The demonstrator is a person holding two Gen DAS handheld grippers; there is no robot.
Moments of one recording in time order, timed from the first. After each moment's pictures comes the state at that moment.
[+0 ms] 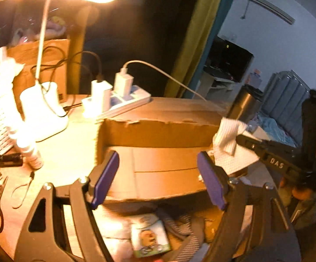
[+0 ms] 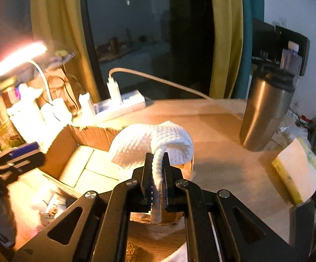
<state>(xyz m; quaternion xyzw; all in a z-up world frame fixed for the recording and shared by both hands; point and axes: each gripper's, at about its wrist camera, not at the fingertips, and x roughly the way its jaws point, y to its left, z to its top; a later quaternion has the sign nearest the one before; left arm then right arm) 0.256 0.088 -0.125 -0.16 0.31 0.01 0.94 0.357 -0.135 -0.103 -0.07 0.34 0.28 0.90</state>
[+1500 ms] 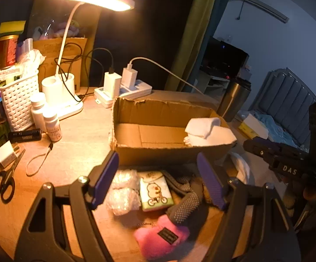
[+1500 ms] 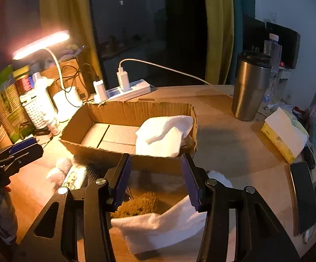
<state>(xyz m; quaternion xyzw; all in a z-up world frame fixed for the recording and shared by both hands) 0.175 0.078 -0.130 -0.15 0.30 0.00 0.94 0.280 -0.161 -0.104 -0.06 0.35 0.26 0.90</state>
